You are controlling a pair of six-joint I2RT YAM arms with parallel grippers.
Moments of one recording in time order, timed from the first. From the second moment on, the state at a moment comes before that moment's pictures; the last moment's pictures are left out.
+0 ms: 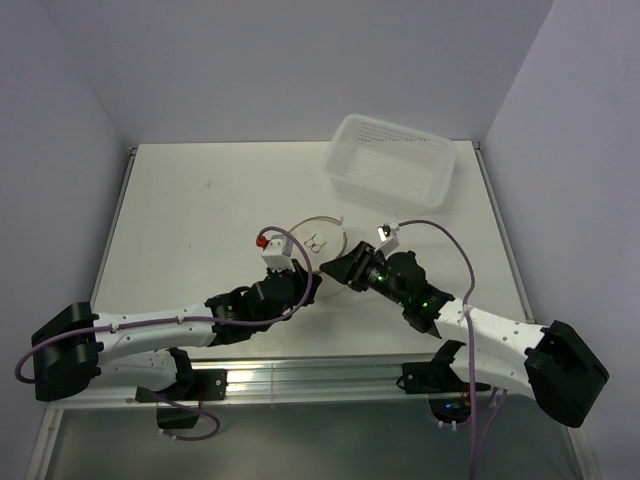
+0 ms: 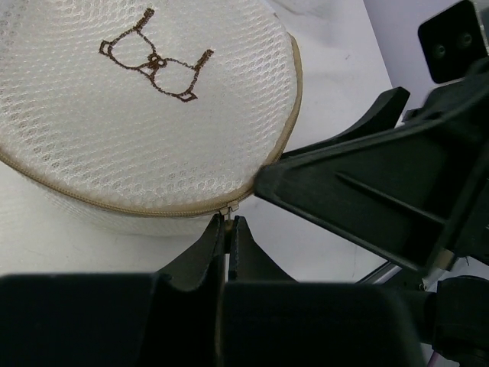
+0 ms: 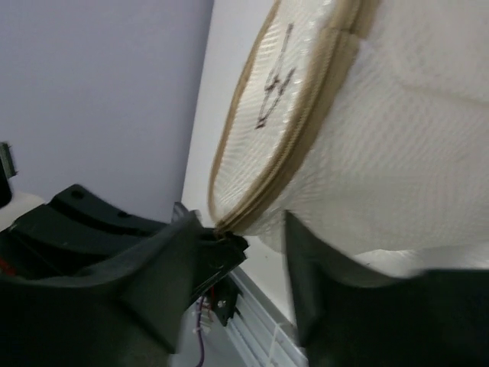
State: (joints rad) left arm -1.18 1.18 0.61 0.18 -0.54 -0.87; right arm 0.74 1.00 0.34 0.45 -0.08 1.09
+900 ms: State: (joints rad) left arm -1.15 0.93 0.51 -0.03 -0.66 -0.85; right arm 0.45 1.08 0.45 0.35 -0.37 0.96
